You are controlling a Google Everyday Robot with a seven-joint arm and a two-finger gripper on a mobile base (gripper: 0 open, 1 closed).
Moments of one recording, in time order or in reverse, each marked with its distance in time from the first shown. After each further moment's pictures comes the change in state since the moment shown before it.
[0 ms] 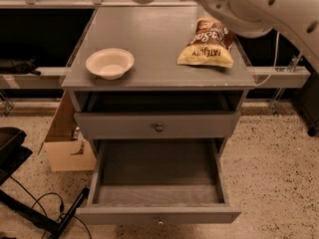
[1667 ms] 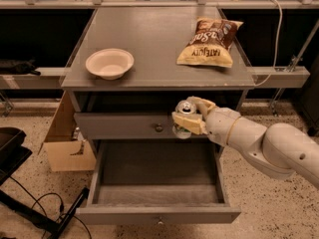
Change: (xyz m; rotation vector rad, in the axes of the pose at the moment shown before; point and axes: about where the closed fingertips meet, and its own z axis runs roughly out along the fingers) arm 0.311 0.116 -0.181 -0.100 0.217 0.358
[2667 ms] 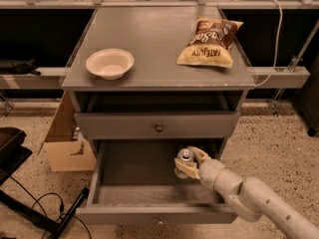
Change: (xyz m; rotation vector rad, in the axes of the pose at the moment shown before) arm 0.246 0.001 0.013 0.061 0.050 0.096
